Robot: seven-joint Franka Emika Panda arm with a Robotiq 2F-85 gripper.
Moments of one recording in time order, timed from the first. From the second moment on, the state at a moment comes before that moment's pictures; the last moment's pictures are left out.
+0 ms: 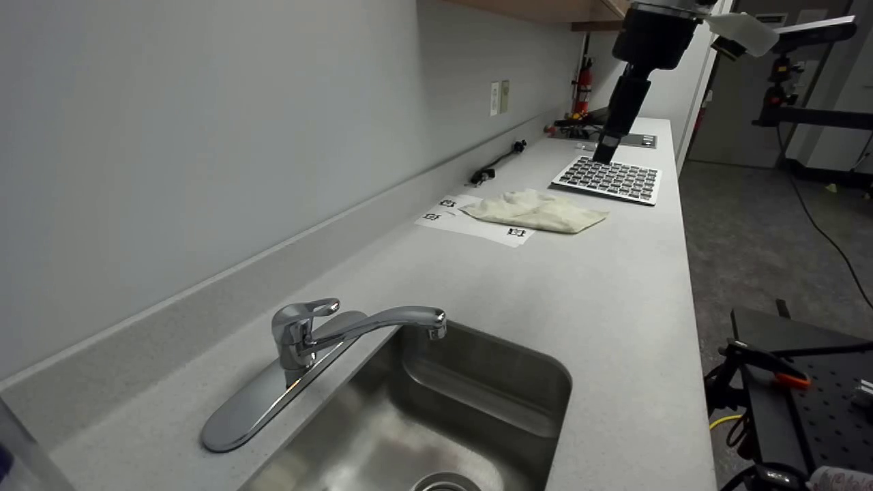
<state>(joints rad) -0.03 -0.40 -0.08 -2.52 -0.11 2.34 -0.16</state>
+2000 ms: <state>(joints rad) -0.02 -0.40 -0.09 -2.52 -0.08 2.33 -0.22</state>
